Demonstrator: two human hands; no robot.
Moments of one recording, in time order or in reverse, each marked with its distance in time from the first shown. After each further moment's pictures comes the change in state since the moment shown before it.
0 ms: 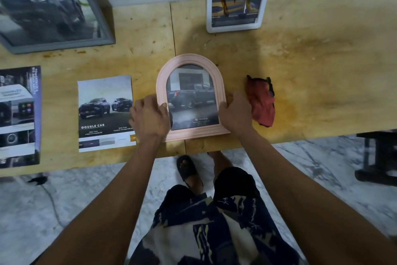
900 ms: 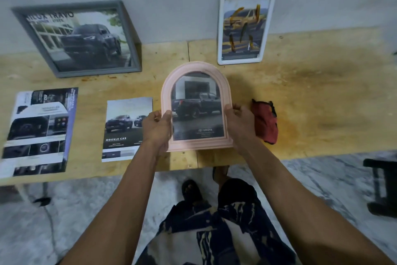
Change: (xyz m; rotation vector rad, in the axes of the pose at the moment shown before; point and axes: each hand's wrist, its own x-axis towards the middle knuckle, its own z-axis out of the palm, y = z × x) left_hand -0.008 0.017 -0.059 -0.887 -0.108 -0.376; right_hand -0.029 -0.045 -0.006 0.538 0.086 0.113
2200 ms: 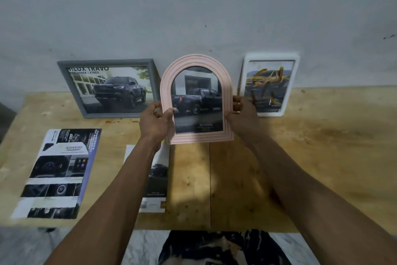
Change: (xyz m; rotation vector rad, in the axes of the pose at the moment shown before) left_hand 0.084 0.138 -0.019 0.031 0.058 0.309; right_hand 0.077 -0.144 0.053 -0.108 -0.280 -0.267
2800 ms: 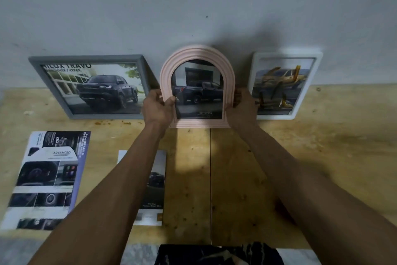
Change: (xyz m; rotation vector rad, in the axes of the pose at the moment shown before) left_hand 0.080 0.004 0.050 0.193 0.071 -0.003; right_hand 0.088 0.015 0.023 -0.232 0.131 -0.031
